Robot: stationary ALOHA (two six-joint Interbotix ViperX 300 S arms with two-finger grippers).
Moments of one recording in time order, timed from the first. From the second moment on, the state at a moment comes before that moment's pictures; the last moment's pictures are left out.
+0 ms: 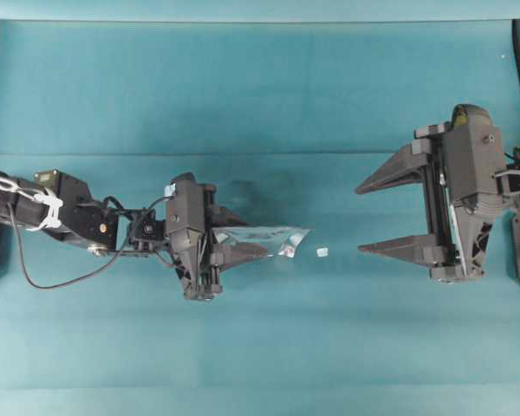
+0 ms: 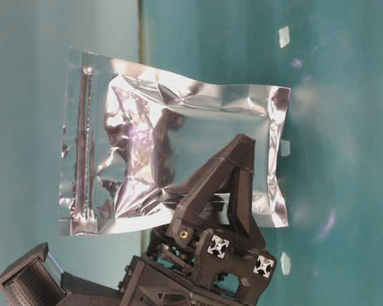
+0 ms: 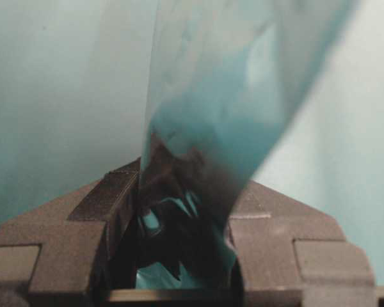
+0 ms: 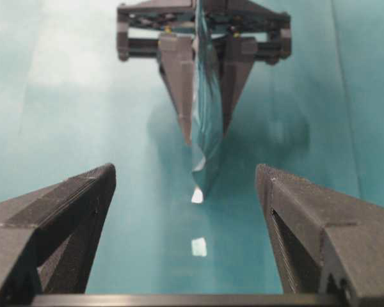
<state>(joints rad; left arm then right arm) -0.02 0.31 0.79 0.01 -0.69 -0.14 0.03 -0.58 0.81 0.05 0.33 -0.03</state>
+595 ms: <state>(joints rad) -0.02 0.30 0.79 0.02 -0.69 -0.14 0.03 -0.58 0.82 0.05 0.33 -0.03</state>
